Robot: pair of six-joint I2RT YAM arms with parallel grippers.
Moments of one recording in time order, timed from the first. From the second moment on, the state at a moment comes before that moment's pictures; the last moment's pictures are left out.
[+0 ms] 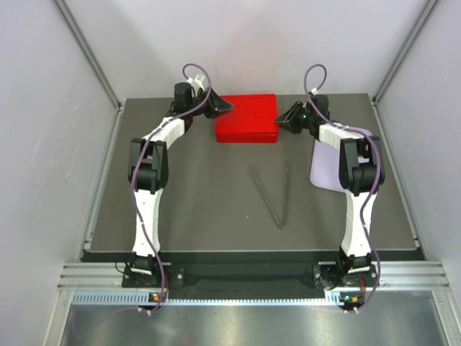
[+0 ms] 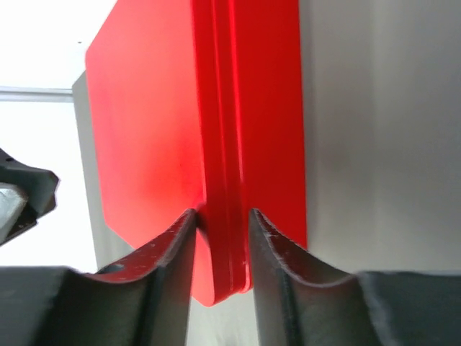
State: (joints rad) left arm -0.17 2.39 1.92 0.19 0.77 -0.84; right arm 0.13 2.22 1.60 0.06 -0.45 0.81
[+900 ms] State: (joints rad) left arm -0.16 2.33 1.94 -0.18 0.52 -0.57; right arm 0.12 2.21 1.53 0.17 -0.48 0.84
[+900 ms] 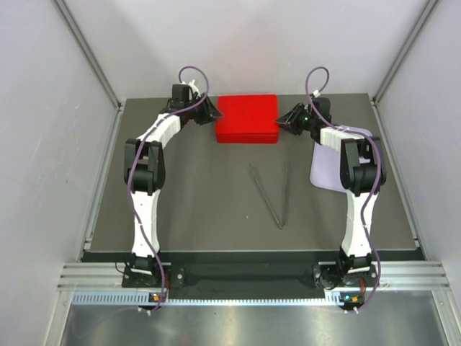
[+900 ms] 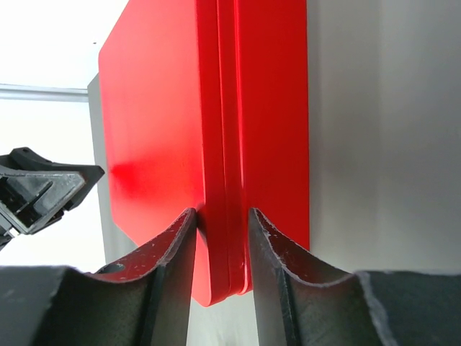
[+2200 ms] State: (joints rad) left arm -0.16 2.40 2.01 -0.26 0.38 -0.60; right arm 0.11 2.21 1.53 0.15 -0.50 0.84
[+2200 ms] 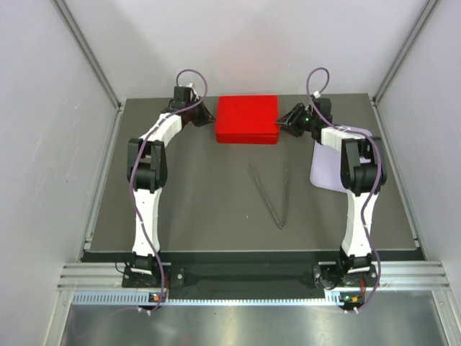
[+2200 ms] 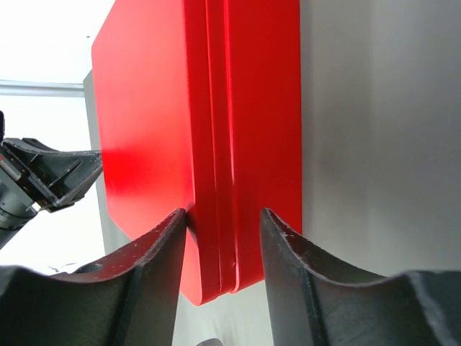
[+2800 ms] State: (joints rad) left arm -0.17 2.40 2.01 -0.27 0.39 -0.60; right arm 0.11 2.21 1.53 0.14 -0.52 0.83
